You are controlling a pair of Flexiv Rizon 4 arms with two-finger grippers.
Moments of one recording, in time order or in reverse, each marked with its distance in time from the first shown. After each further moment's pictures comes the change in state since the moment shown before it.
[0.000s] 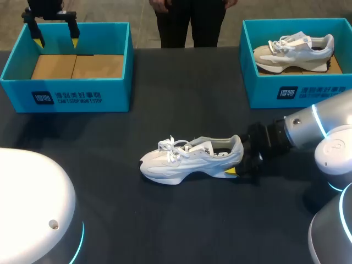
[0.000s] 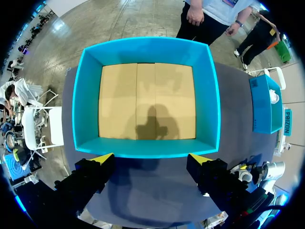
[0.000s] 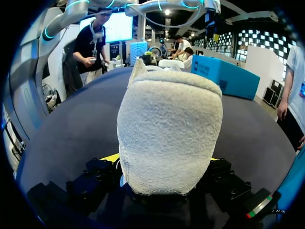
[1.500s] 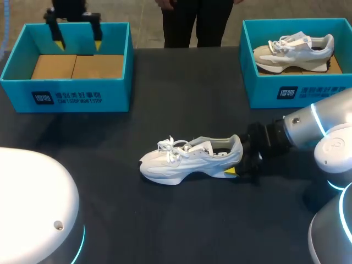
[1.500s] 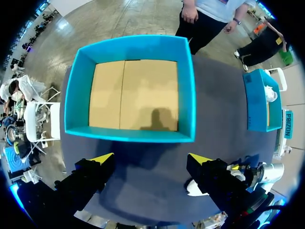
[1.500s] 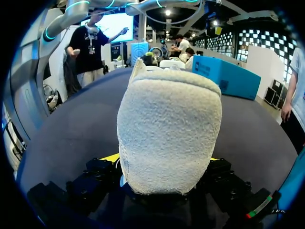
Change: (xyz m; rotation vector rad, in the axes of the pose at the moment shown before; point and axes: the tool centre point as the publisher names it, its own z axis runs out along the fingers) left arm 0.082 0.040 -0.019 0.022 -0.034 -0.040; right arm 0.000 0.001 0.001 -0.005 0.012 0.001
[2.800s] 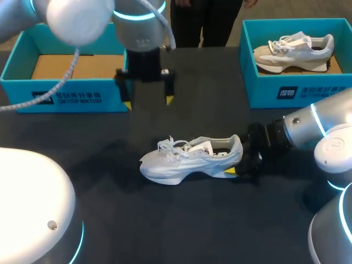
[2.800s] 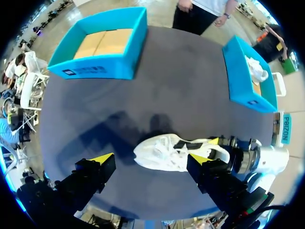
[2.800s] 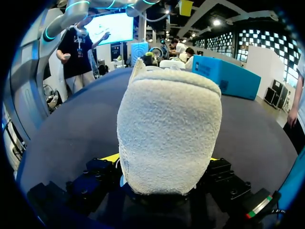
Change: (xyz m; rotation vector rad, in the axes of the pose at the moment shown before) left arm 0.177 0.191 0.031 0.019 0.038 -0.113; right arm 0.000 0.000 0.000 0.000 0.000 0.000
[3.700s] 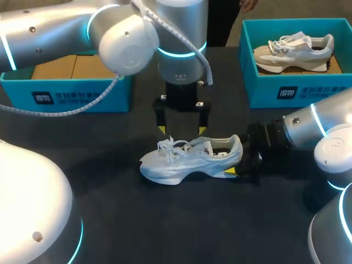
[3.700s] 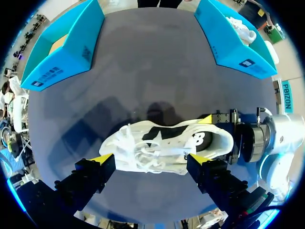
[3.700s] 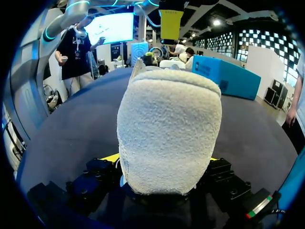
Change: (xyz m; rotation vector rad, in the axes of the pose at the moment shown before) left arm 0.072 0.037 0.071 -0.062 0.007 0.213; right arm 0.000 0.000 0.000 0.000 0.000 0.000
